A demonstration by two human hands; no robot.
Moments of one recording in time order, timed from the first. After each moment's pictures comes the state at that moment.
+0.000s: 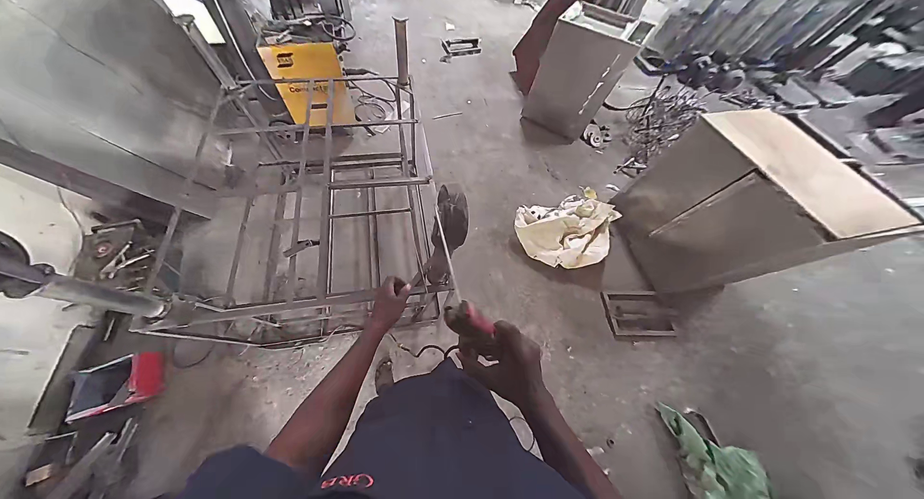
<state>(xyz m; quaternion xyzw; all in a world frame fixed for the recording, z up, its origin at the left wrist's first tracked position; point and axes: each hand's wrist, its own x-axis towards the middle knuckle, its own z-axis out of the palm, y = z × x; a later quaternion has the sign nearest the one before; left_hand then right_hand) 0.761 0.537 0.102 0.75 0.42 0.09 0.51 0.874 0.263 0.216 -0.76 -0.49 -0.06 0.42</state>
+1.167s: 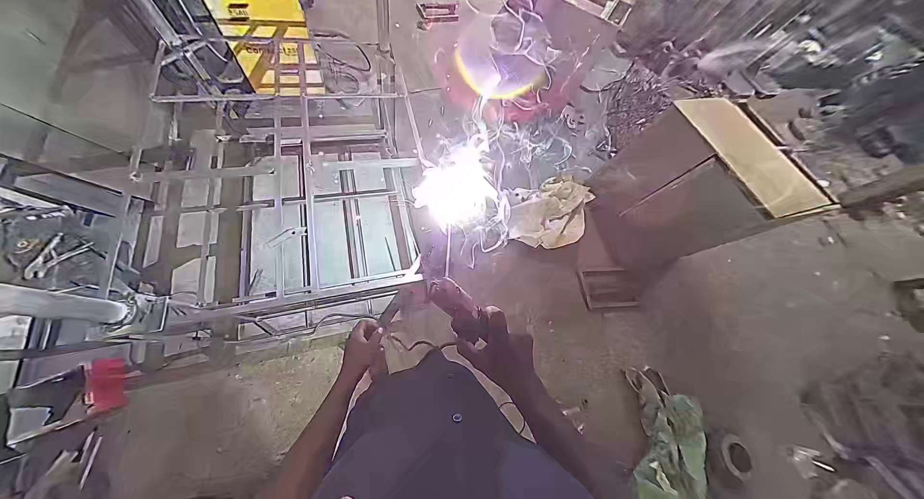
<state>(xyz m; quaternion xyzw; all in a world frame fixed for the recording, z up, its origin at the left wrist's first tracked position) 0.617 0.527 0.032 0.66 0.48 0.06 0.57 0.814 0.315 0.225 -0.87 -0.44 -0.09 0.20</state>
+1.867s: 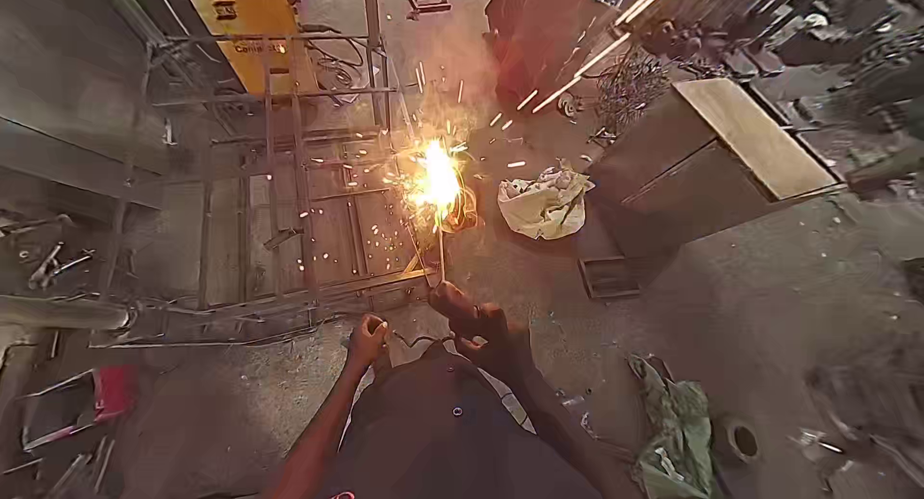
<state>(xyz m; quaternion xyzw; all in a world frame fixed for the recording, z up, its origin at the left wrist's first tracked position) 0.631 0.520 0.075 0.70 0.47 -0.03 0.54 0.823 0.308 0.212 -0.83 -0.47 -0.08 0.29</state>
